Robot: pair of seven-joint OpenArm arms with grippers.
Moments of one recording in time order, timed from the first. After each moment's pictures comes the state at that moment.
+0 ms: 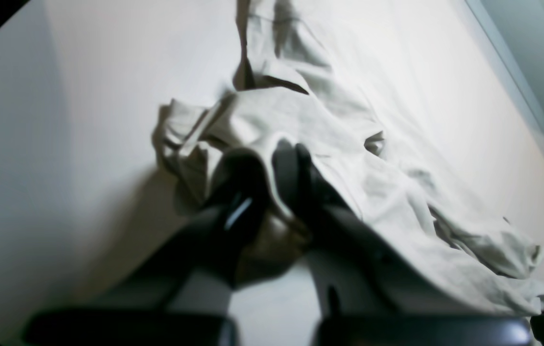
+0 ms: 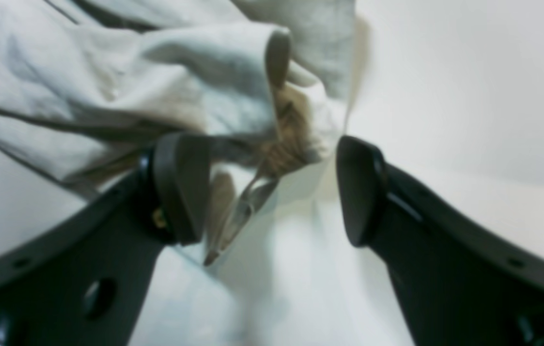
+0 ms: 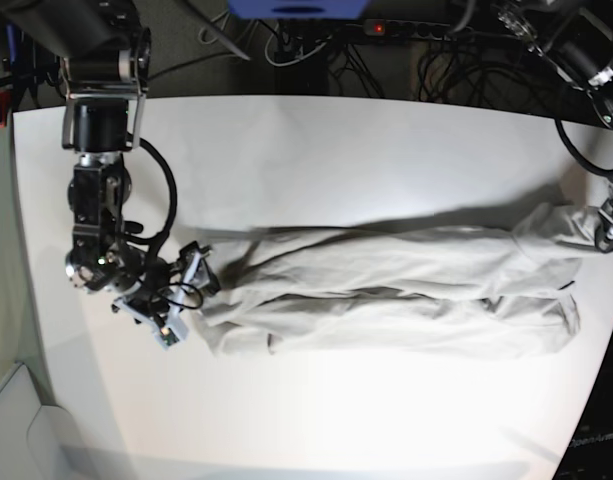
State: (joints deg) left arm -4.4 -16.8 -51.7 84.7 -41.1 -15.0 60.3; right arm 18.2 7.6 6.1 72.1 5.1 39.4 -46.3
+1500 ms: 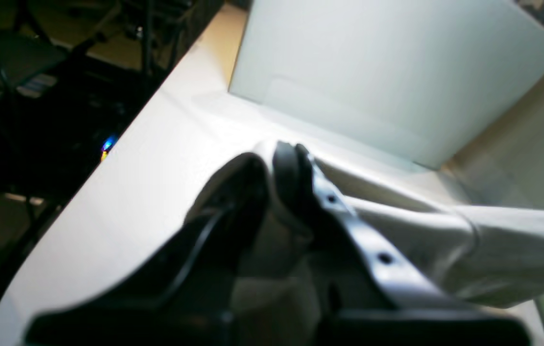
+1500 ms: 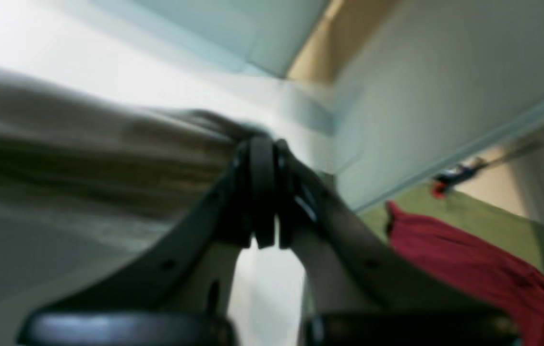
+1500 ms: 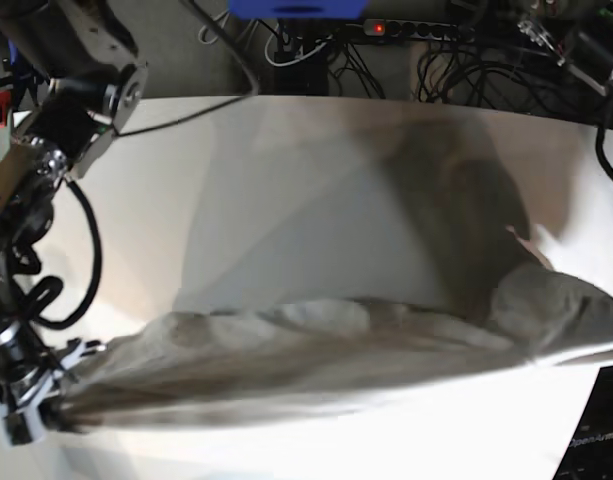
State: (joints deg) left arm -7.2 -21.2 -51.5 112.7 -57.8 -15.3 61.3; right arm 26.1 8.6 22.7 115.9 6.4 39.4 -66.0
